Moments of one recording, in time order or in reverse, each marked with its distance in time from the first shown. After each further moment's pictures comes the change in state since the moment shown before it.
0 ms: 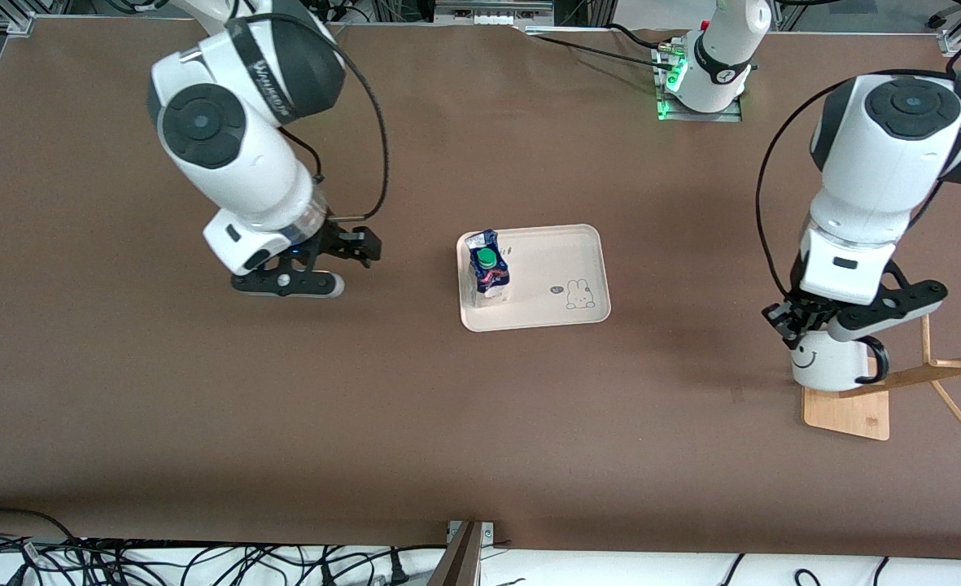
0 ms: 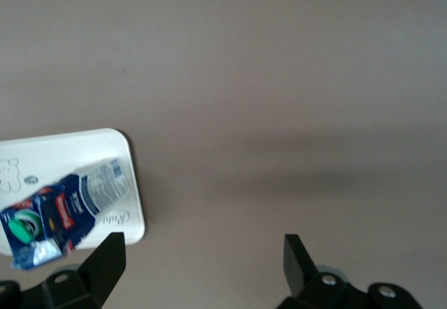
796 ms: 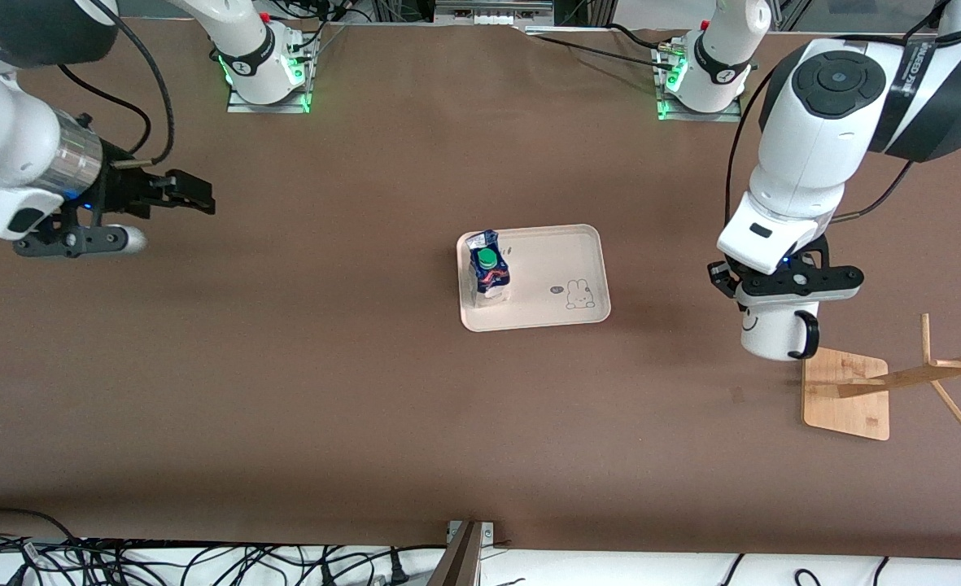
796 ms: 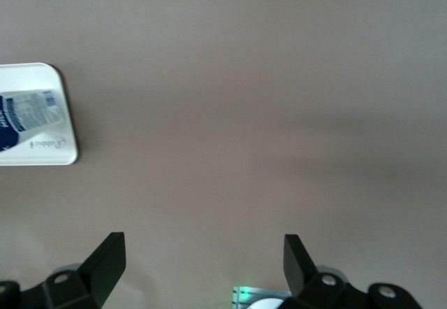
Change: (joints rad) left arm 0.000 -0.016 -0.129 0.060 0.007 -0.295 0.218; right arm -0.048 -0.239 -0.255 -0.130 0.048 -0.241 -0.357
